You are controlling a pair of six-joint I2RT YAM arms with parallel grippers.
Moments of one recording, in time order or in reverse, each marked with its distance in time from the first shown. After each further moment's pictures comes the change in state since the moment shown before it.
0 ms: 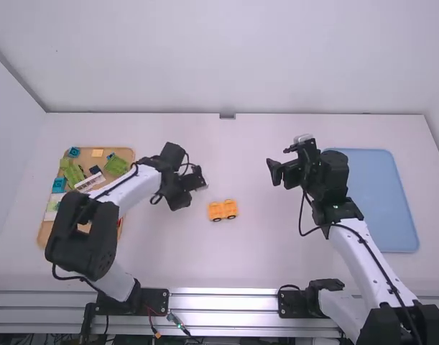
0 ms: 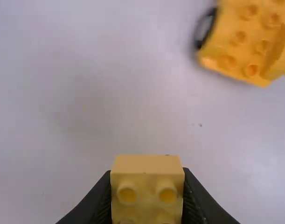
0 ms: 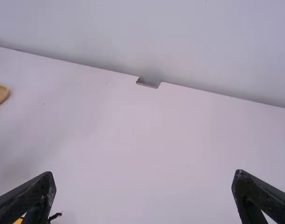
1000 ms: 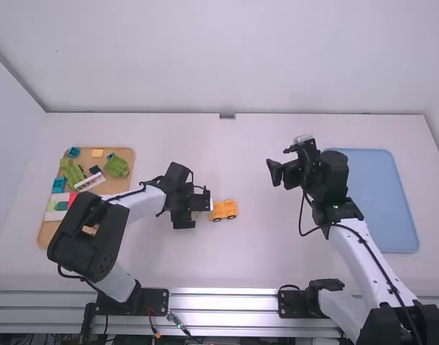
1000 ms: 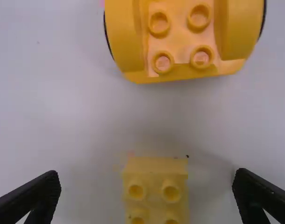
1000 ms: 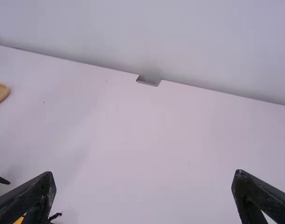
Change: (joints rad) left arm -0.046 0.000 -0.244 0.358 0.023 0.306; right arm 0.000 0.000 0.000 -0.008 0.001 0.002
